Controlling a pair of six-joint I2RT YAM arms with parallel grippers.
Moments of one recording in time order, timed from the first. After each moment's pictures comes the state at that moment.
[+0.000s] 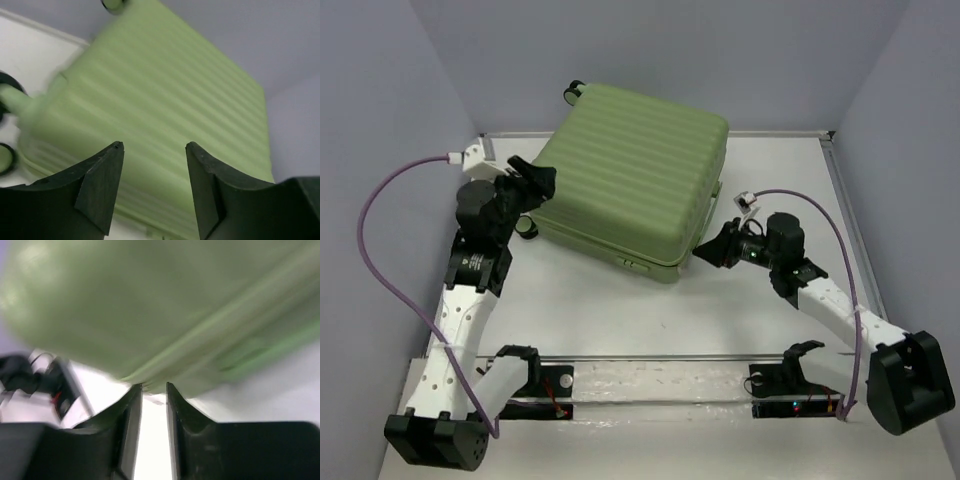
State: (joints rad) left arm -0.07 0.90 1.02 -0.17 0.03 -0.58; right arm 0.28 1.11 0.54 0.25 -0.64 0.46
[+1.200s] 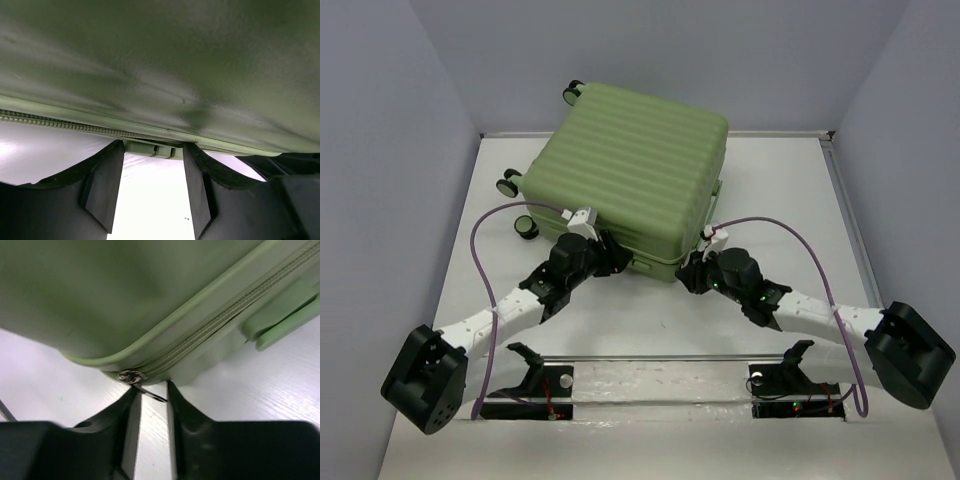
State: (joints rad) left arm -0.61 1.08 0.45 0.21 0.02 -0.69; right arm 0.79 1.17 0.43 0.37 0.05 0.39
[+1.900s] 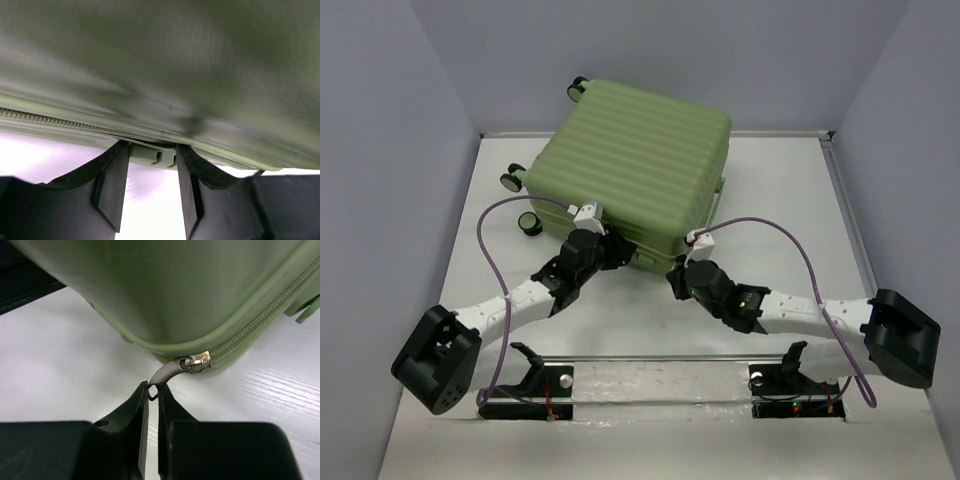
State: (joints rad) left arm -0.66 1.22 0.50 0.31 -0.08 -0.70; right arm 1.05 1.26 0.56 0.21 0.41 0.57
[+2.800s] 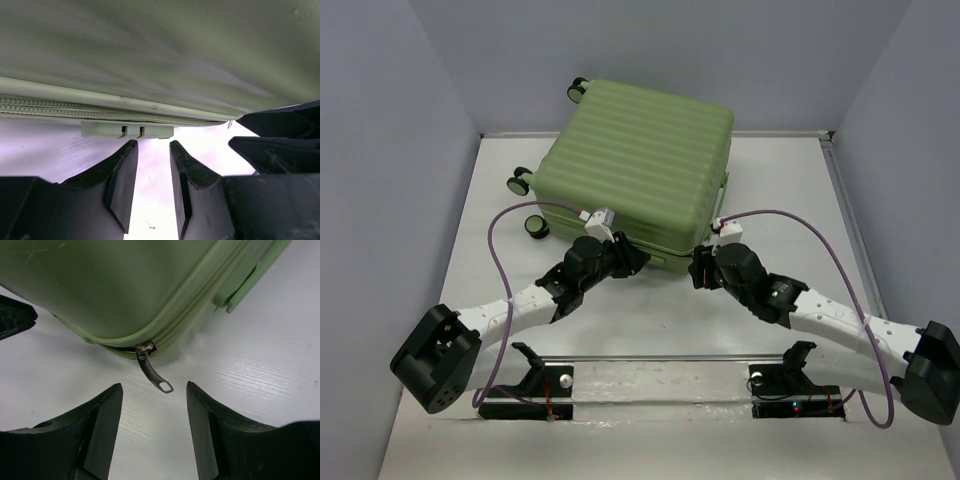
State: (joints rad) left arm -0.72 1.19 0.46 0.40 0.02 -0.77; right arm 0.86 1.01 0.60 -0.14 0.39 0.46
